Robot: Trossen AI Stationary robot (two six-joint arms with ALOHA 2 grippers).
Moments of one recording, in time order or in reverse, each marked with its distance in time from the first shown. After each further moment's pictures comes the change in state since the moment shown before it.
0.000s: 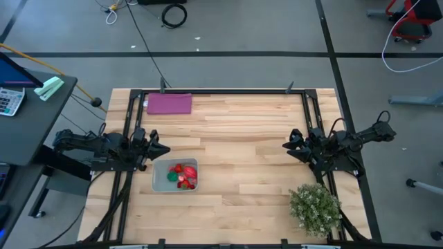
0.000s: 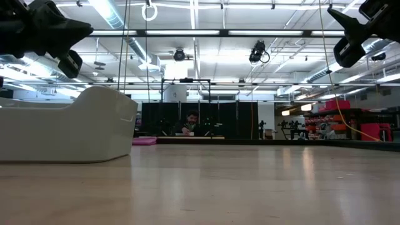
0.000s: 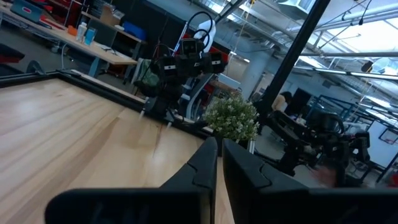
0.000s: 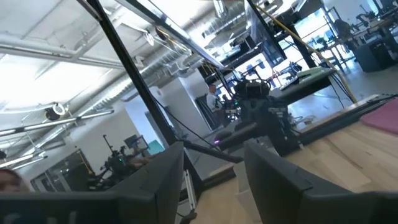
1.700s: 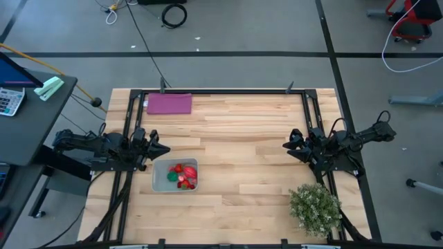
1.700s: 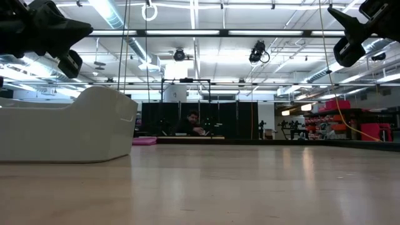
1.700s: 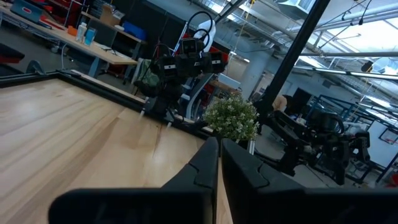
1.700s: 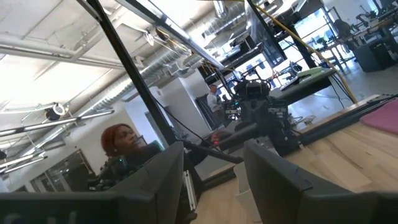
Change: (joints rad) left arm 0.000 0.000 0.000 0.001 0.000 0.000; right arm 0.000 0.000 0.004 -0.001 0.000 0.000
